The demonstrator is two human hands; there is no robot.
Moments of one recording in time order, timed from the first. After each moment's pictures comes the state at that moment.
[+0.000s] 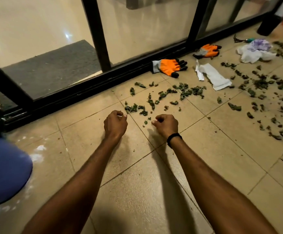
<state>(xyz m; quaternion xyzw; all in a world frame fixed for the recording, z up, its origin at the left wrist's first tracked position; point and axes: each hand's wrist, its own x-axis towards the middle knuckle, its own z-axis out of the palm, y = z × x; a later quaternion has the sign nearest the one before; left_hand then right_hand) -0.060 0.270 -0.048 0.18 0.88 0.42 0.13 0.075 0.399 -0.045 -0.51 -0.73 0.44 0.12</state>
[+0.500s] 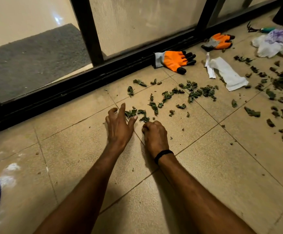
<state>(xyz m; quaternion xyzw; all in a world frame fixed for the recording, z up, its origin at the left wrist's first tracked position) -0.096 0.329 -0.121 0.27 0.91 0.31 0.09 0.017 0.401 -0.109 -0.41 -0.87 0.23 0.12</state>
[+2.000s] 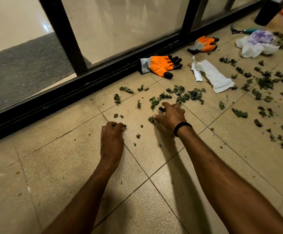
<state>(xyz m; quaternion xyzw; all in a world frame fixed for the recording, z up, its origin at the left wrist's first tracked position) -0.077 0.341 -0.130 0.34 0.88 0.32 0.01 0.035 0.534 -0.072 -0.51 -0.82 0.28 -0.02</state>
